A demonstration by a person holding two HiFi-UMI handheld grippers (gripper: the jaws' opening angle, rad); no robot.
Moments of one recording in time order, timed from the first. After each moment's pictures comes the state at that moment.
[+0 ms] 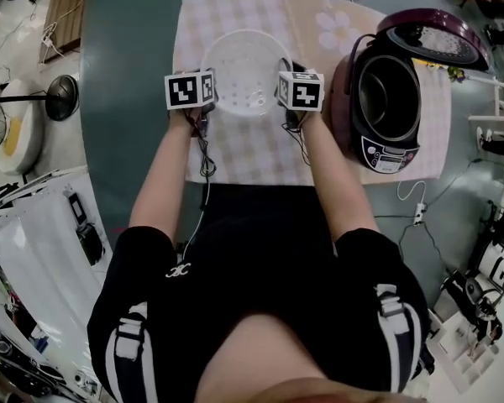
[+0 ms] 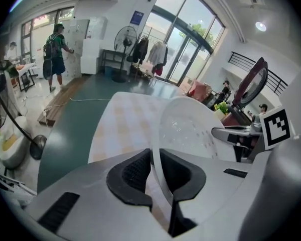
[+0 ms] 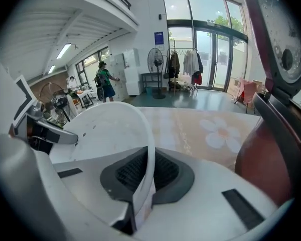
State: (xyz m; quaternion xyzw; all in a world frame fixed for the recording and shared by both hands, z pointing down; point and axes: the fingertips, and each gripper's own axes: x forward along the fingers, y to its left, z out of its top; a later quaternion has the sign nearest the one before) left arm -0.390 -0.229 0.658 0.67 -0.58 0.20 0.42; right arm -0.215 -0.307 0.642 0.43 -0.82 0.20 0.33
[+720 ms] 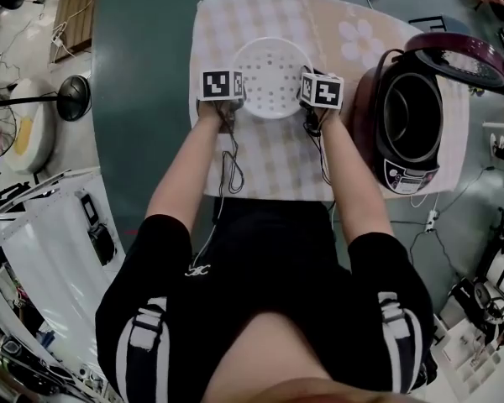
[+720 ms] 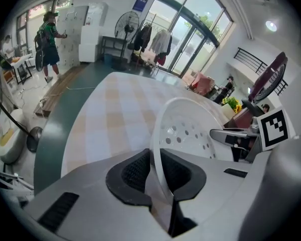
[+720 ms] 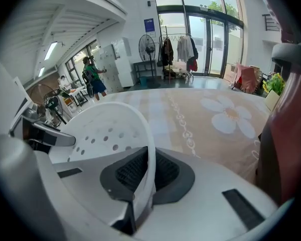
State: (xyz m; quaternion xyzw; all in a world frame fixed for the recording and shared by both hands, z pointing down) left arm -0.386 -0.275 0.726 0.65 -0.56 0.23 0.46; right arm -0.207 -0.352 0.719 0.44 -0.78 0.25 0.35
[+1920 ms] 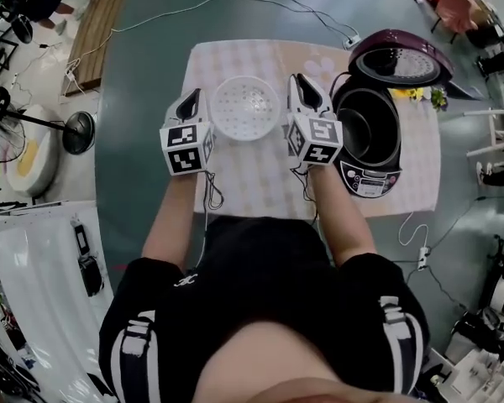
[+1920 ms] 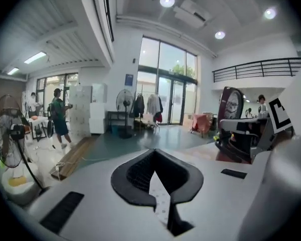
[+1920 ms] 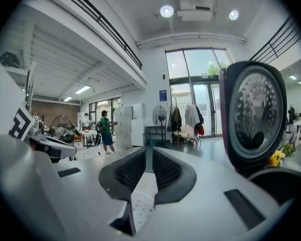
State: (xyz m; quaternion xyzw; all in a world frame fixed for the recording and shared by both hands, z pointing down) left arm -0.379 -0.199 0.467 0.69 -0.70 0.10 0.14; right arm -0.184 -0.284 0.428 0.45 -0.89 0.03 0.06
